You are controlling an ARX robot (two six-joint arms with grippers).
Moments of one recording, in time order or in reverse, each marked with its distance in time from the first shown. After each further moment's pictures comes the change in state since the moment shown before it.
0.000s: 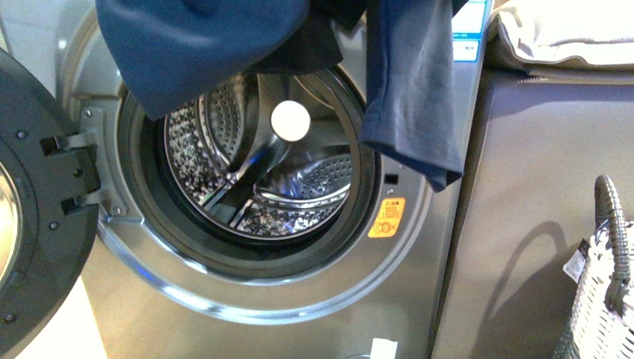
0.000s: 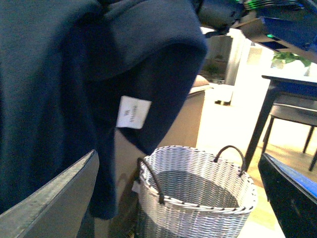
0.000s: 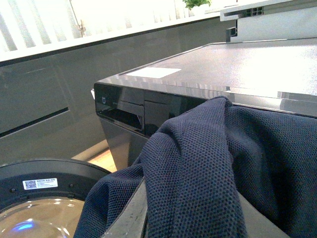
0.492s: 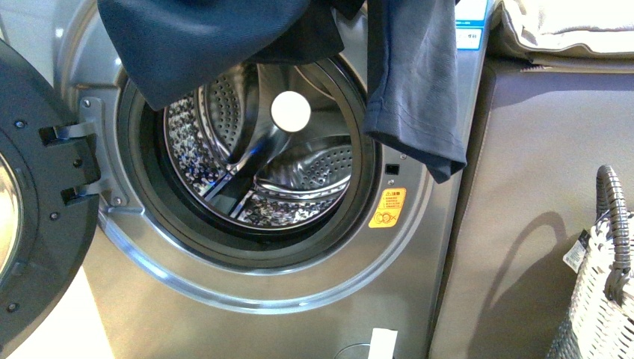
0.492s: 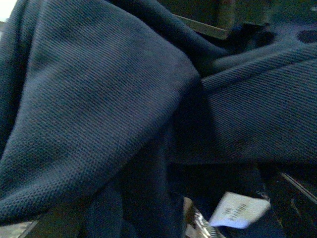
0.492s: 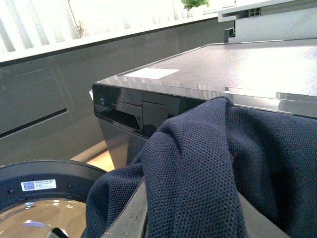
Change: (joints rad) left arm -0.171 0.305 0.321 -0.069 -0.387 0.216; right arm 0.000 0.000 0.000 0.000 0.002 0.000
